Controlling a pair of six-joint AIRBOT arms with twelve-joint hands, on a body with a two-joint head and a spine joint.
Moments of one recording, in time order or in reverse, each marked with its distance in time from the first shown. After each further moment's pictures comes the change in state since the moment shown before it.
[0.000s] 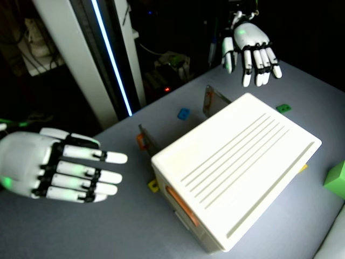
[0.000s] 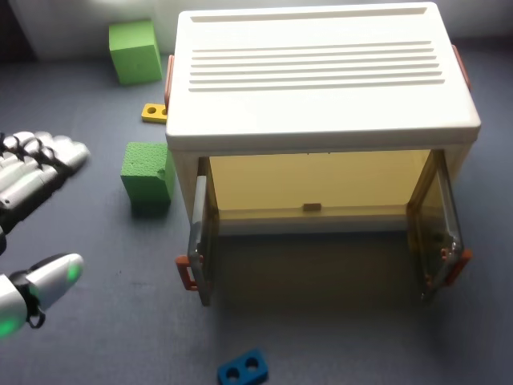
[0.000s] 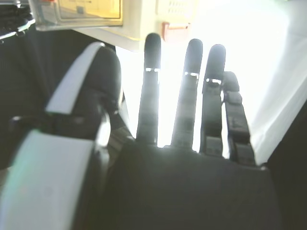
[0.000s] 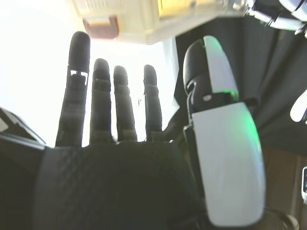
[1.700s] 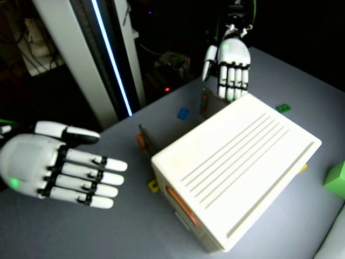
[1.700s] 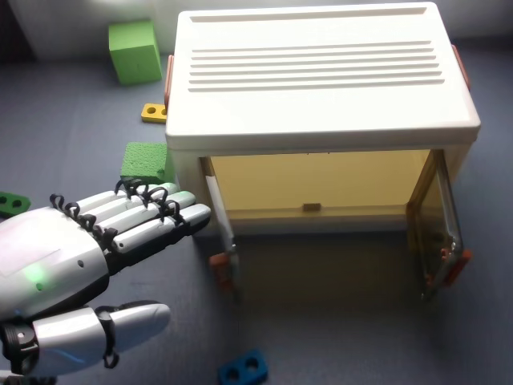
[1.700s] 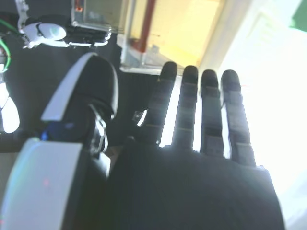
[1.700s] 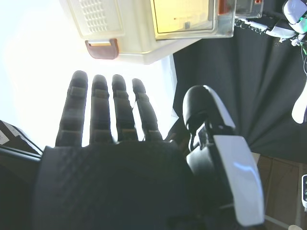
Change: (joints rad) left arm -0.222 -0.084 0.072 0.369 0.290 -0.172; right arm 0.000 -0.003 0.006 -0.010 -0.037 0.000
